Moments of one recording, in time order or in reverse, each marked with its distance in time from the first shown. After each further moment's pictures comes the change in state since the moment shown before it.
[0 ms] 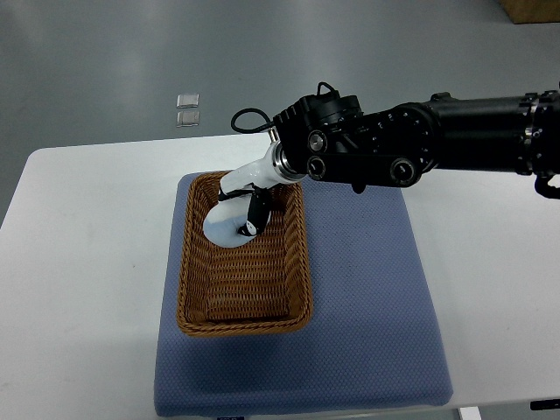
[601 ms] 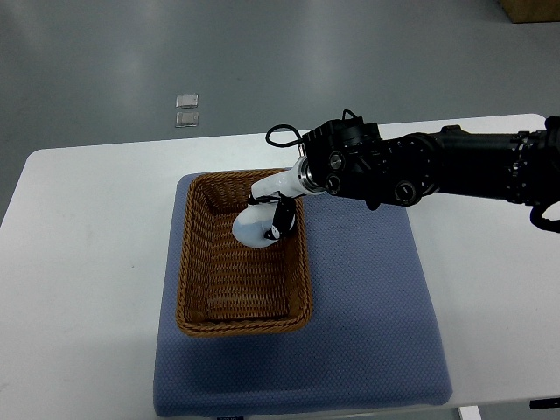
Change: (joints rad) left arm -0.001 0.000 0.003 0.004 0.000 -0.001 0.000; right arm -0.112 0.002 0.002 -0.101 -0.031 -0.024 0.004
